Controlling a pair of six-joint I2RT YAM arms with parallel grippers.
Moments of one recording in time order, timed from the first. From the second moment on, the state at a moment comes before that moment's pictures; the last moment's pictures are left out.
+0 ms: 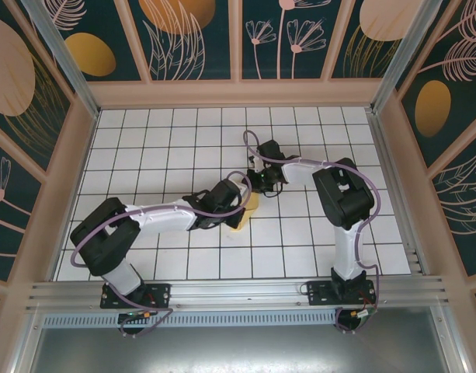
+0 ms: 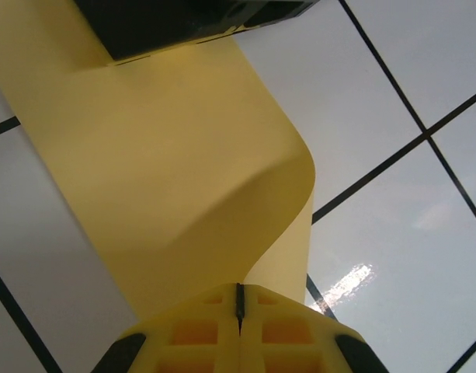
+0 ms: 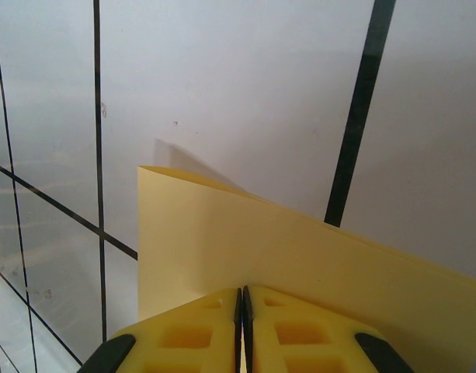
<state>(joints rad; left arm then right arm) -0.88 1.65 0.86 -0.13 0.02 -0.40 0.53 2.01 1.21 -0.28 -0.49 0.49</state>
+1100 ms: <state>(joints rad) -0.88 1.75 0.94 -0.20 -0.14 -0.40 0.53 2.01 1.21 -0.28 -0.49 0.49</state>
